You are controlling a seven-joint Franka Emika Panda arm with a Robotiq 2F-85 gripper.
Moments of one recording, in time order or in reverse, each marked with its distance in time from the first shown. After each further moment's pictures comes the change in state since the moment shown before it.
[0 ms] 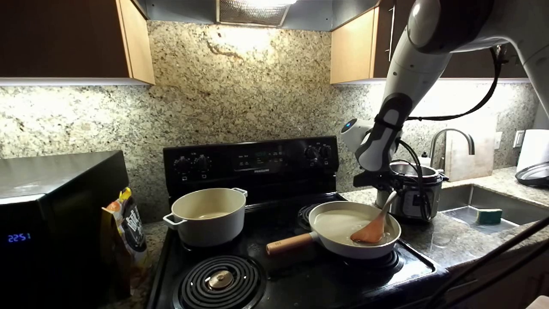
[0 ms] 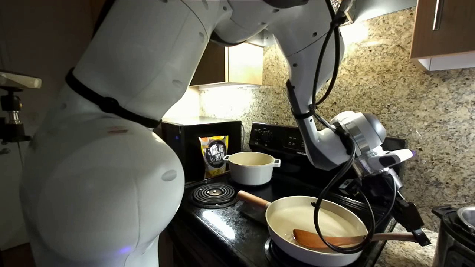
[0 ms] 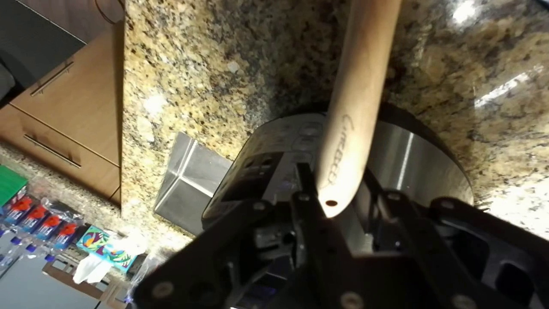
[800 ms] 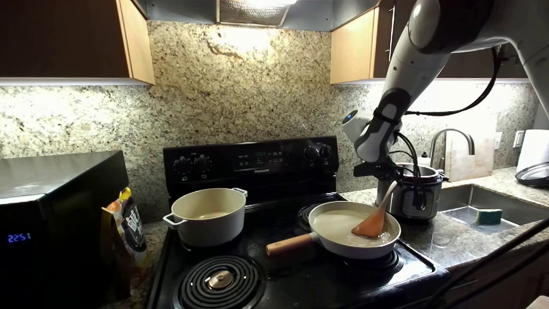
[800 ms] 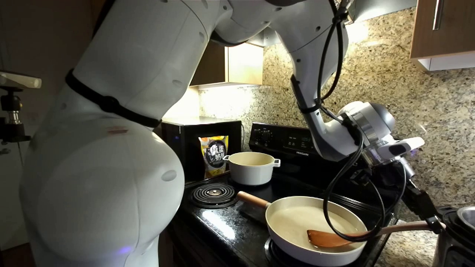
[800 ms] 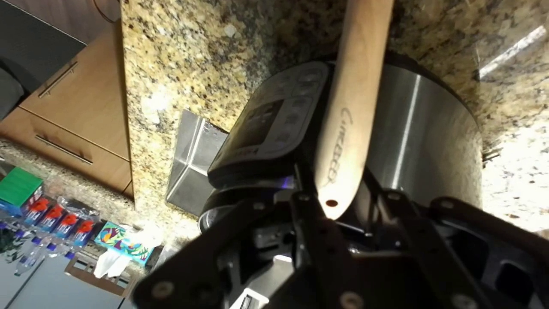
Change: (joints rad) arm -0.001 0.000 -0.021 0.077 0.030 -0.041 0.000
